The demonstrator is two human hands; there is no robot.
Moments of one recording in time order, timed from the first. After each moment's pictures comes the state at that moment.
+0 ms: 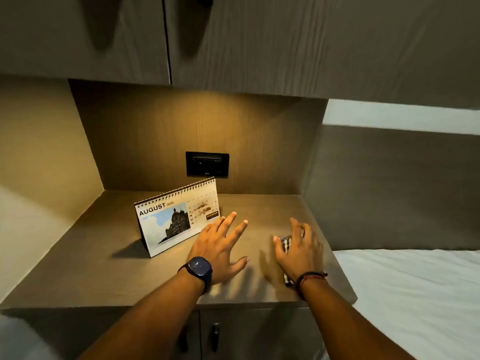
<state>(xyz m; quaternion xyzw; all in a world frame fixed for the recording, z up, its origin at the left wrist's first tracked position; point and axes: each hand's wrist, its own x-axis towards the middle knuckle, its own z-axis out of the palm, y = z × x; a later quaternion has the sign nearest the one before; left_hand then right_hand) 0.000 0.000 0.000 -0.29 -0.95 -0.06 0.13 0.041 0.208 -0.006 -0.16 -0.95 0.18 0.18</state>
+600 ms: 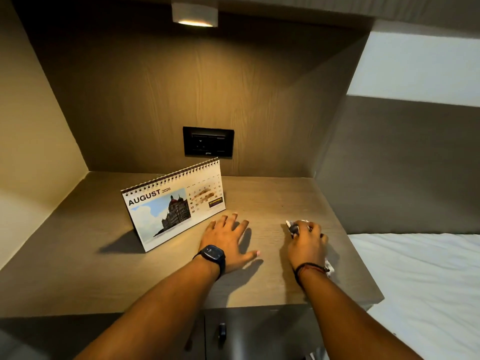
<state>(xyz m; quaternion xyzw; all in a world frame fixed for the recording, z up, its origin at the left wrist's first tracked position) -0.067 0.014 -0.066 -0.25 -0.97 -0.06 -0.01 -0.013 0.203 -0.065 -0.27 -0.92 0.22 0.15</state>
